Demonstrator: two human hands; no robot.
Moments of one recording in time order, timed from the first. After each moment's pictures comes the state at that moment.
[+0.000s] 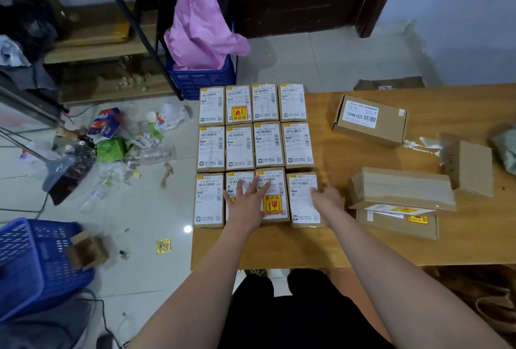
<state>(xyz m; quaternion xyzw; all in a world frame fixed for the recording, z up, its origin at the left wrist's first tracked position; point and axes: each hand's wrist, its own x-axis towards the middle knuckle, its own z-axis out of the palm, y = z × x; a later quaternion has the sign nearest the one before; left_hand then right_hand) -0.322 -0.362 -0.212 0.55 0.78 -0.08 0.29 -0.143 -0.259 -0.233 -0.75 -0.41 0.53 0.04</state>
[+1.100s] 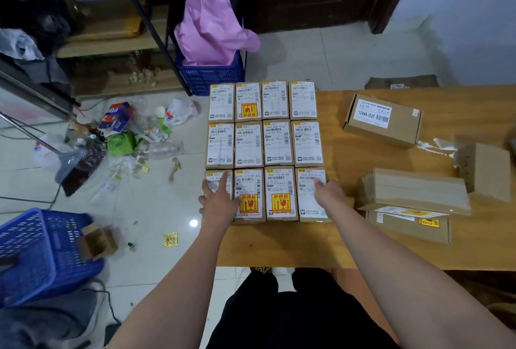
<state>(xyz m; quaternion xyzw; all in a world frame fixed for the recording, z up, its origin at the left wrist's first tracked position) -0.381 -0.386 -0.212 0.28 0.90 0.05 0.31 -0.167 -0.246 -0.231 -0.76 -0.45 0.46 -0.04</state>
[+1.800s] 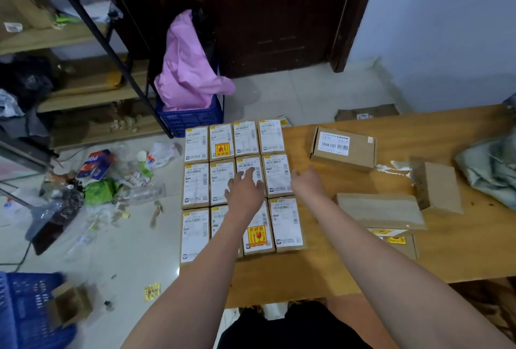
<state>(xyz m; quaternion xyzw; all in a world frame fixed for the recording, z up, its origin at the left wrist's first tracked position) -0.307 -0.262 -0.147 0.43 0.84 0.14 0.29 -0.172 -0.188 -0.139 -0.70 -0.55 0.45 0.07</state>
